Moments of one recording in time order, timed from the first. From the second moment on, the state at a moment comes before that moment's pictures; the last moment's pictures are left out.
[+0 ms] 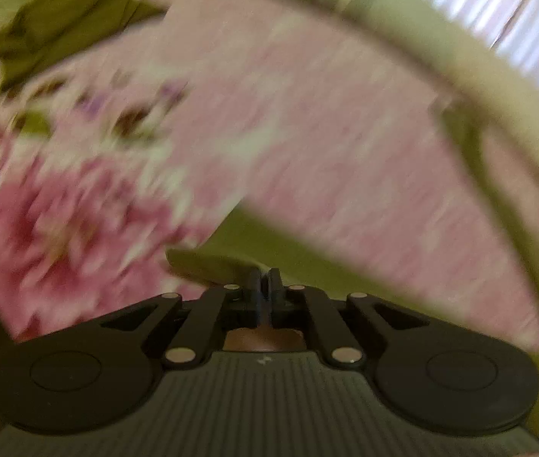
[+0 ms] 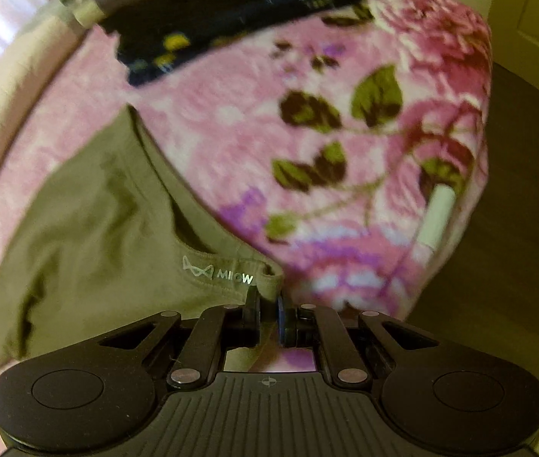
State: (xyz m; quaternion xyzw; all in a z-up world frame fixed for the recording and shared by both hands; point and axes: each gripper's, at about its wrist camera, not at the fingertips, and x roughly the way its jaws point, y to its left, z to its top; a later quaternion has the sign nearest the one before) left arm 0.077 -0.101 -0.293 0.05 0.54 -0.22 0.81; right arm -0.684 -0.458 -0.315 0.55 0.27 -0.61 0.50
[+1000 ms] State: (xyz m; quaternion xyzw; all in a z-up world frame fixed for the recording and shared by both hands) left arm 0.158 -0.175 -0.343 0.19 0.48 -0.21 0.83; right arm -0.652 -0.464 -0.322 0.50 0.33 -0.66 0.45
